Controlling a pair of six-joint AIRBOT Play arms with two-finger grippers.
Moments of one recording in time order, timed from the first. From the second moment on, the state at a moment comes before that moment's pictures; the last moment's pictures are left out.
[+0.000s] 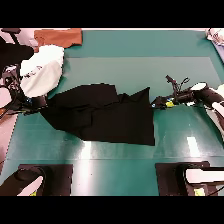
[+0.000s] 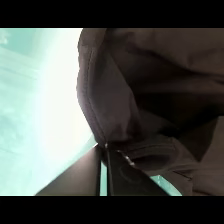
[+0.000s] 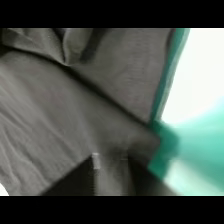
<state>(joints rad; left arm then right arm) -0.25 -0.85 1.03 1.80 -1.38 -2.14 -0.12 -1.48 0.95 -0.72 1.16 0.98</state>
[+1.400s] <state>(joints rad) -0.25 -0.85 1.03 1.77 -1.25 -2.19 -0.10 -1.27 1.14 -0.95 1.25 1.18</state>
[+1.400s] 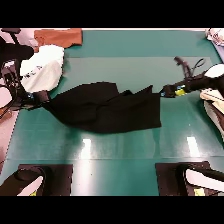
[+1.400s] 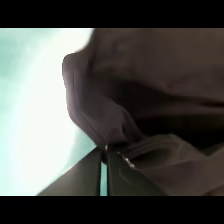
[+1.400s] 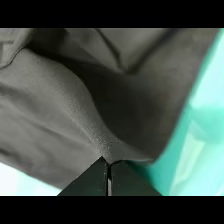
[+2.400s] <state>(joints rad) -0.25 -1.13 1.03 1.56 -0.84 -2.25 -0.24 -1.43 1.16 -1.03 1.26 1.20</state>
